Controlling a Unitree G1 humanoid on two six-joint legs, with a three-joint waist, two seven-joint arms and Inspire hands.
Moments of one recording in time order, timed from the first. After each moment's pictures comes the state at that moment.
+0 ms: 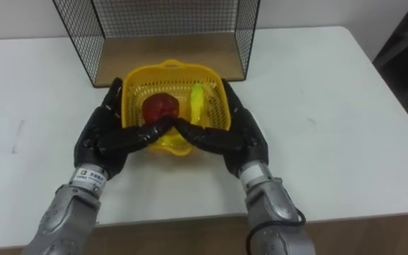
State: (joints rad) left arm 0.04 0.09 -0.22 0.02 -0.61 -0.11 0.03; right arm -0.04 -0.16 0.24 0.17 0.66 -0.12 0.08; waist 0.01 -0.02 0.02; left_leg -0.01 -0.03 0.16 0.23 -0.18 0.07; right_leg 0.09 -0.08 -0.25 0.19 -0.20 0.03
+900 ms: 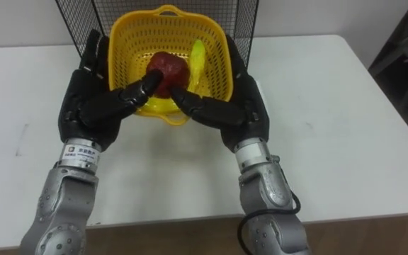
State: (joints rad) left arm -0.01 0.07 -0.22 -0.06 -0.66 -0.20 0.06; right arm -0.07 -0.12 0.25 0.11 0.66 -0.22 0.04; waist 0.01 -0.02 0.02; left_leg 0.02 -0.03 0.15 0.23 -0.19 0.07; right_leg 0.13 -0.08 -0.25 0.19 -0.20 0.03
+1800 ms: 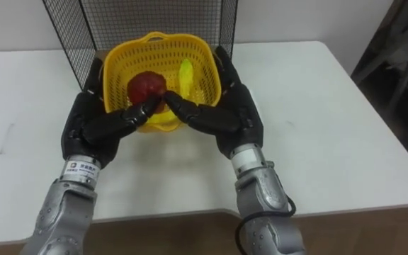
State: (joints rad) left arm 0.03 0.09 -0.23 0.00 -0.67 -0.20 0.06; right arm -0.08 -0.13 0.28 0.16 0.67 -0.21 0.07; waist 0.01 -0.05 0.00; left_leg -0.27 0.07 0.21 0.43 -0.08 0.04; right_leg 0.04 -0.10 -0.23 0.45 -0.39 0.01
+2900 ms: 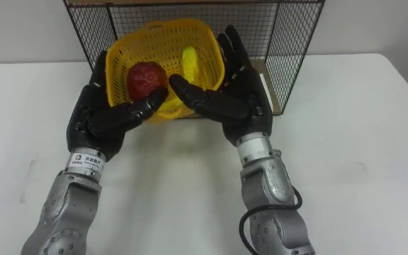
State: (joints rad) left arm -0.01 0.10 -0.27 0.00 -0.68 -0.21 0.08; right arm -0.09 -0.15 0.26 0.10 0.69 -0.25 0.05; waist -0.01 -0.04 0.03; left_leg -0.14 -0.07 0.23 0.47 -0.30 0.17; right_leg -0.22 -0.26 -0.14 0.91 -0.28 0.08
